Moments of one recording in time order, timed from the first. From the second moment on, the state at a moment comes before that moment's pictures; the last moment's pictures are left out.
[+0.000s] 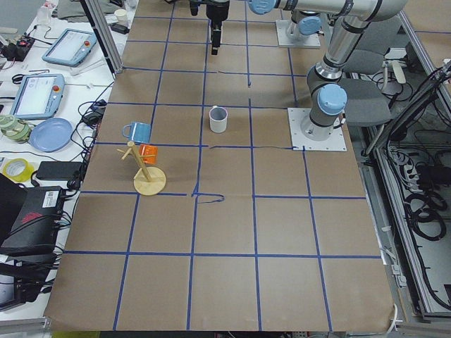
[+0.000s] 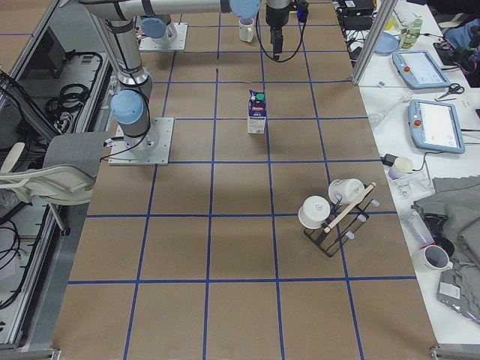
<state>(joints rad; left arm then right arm) -1.53 -1.50 -1.56 -1.55 1.66 -0.03 1.58 -1.46 1.41 -1.59 -1.56 -0.02</state>
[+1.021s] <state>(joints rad) -1.52 -1.50 -1.56 -1.55 1.66 0.05 1.58 -1.46 1.41 -1.59 -1.56 -0.02</state>
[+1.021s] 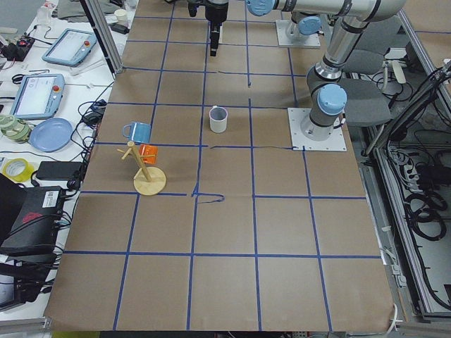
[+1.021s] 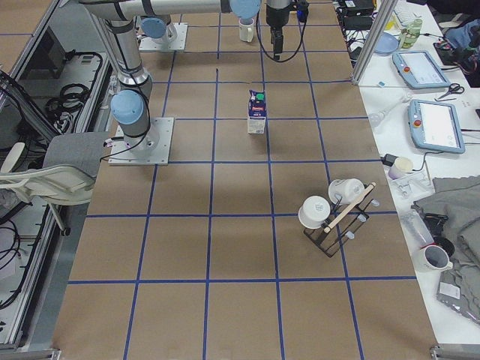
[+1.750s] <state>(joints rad) -1.22 -1.57 -1.81 -1.32 1.53 0.34 1.58 -1.46 1.41 -1.59 -1.56 -0.02</state>
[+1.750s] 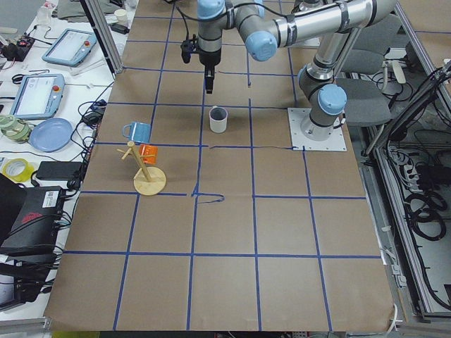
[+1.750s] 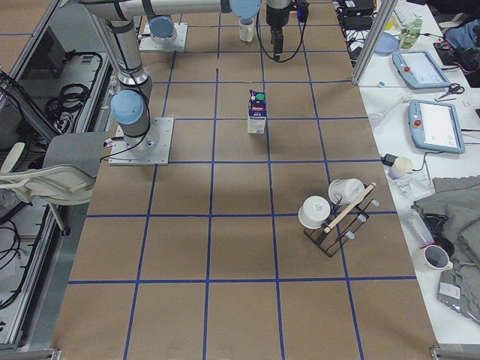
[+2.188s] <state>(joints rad) -1.19 -1.67 -1.99 -1.09 1.51 0.35 1.58 -1.46 1.41 -1.59 -1.56 -0.02</state>
